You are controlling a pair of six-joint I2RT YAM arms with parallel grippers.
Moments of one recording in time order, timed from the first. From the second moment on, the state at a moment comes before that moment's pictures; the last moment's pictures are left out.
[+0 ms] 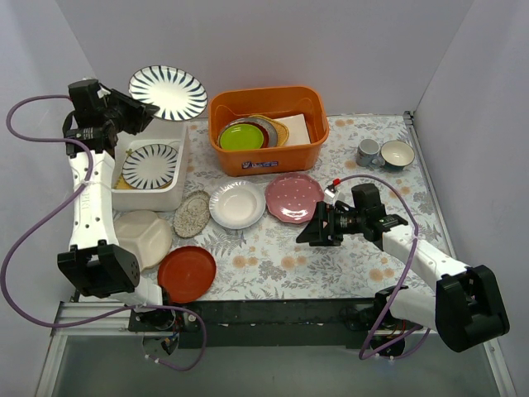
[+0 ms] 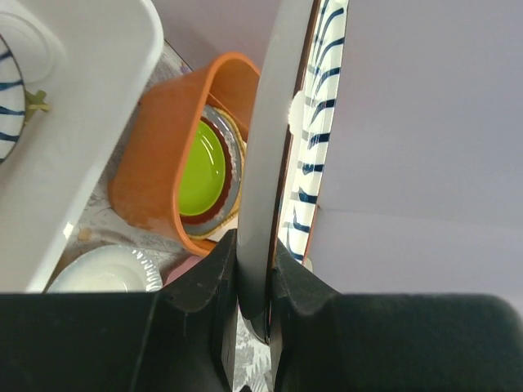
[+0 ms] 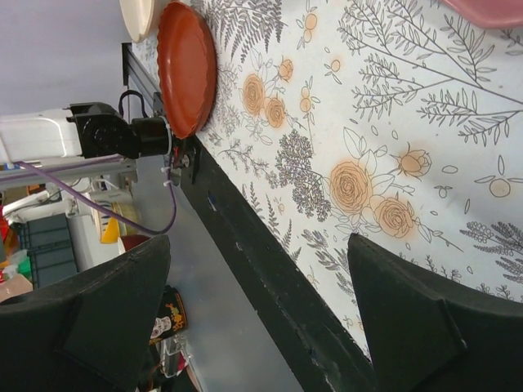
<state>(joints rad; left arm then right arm) 0.17 1.50 1.73 -0.63 0.37 -0.98 0.37 1.15 0.57 -0.20 -0.87 0.57</state>
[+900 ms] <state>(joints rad) 0.34 1.50 1.50 -0.70 0.18 -1.04 0.36 1.14 0.51 -0.24 -0.88 0.54</state>
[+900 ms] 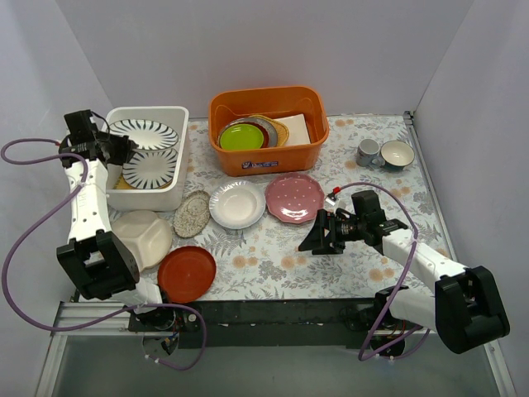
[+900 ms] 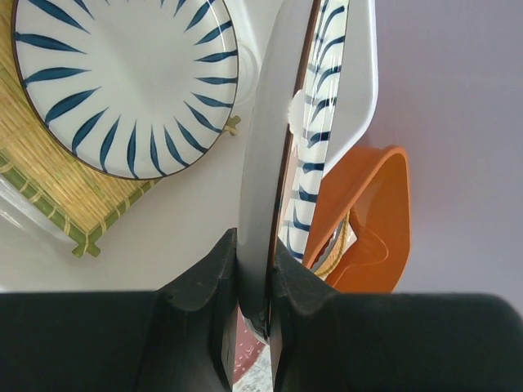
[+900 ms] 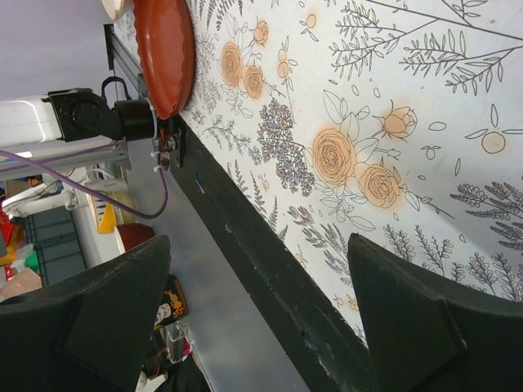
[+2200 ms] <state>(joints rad) 0.36 1.65 1.31 -0.55 0.17 -1.04 0.36 1.12 0.48 -0.25 -0.88 0.54</state>
